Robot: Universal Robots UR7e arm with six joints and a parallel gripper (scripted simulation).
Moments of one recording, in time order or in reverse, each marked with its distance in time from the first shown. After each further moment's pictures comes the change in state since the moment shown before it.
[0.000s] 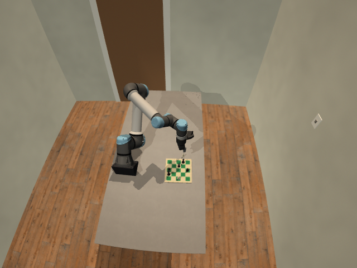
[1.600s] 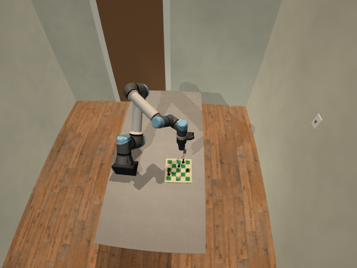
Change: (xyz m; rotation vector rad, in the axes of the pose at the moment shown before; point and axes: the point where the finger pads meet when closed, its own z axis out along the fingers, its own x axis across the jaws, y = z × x) arm 0.006 -0.001 -0.001 0.000 0.004 0.144
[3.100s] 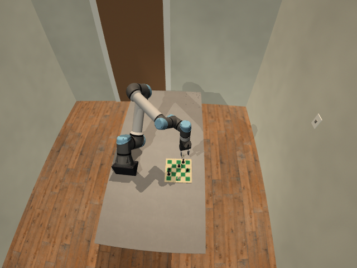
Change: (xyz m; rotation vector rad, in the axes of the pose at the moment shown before) arm 0.048 0.002 -0.008 0.005 0.006 1.470
